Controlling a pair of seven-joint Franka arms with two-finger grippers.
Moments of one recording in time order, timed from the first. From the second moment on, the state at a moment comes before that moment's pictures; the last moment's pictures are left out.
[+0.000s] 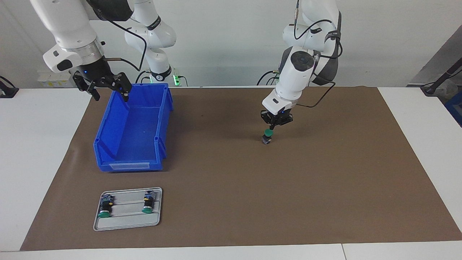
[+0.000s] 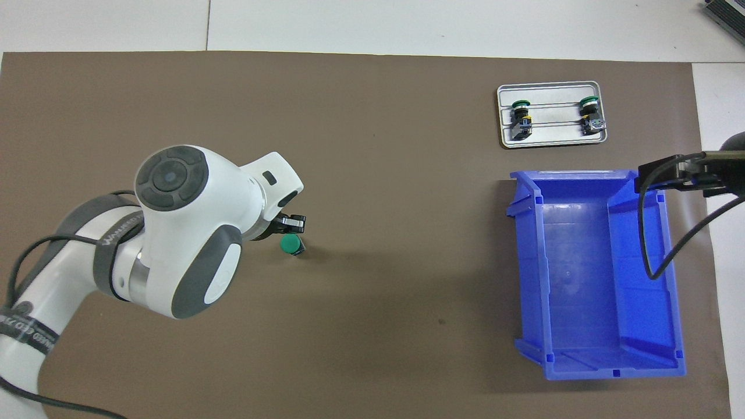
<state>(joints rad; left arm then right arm) -0.49 0.07 0.03 -1.92 -0.11 2.01 -0.24 0.02 -0.01 0.00 -1.58 -0.01 1.58 0.09</state>
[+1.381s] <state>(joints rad) -0.21 0.08 0.04 -1.57 0.03 1.62 0.01 0.53 0.07 0.01 -1.64 -0.03 1.80 0.86</state>
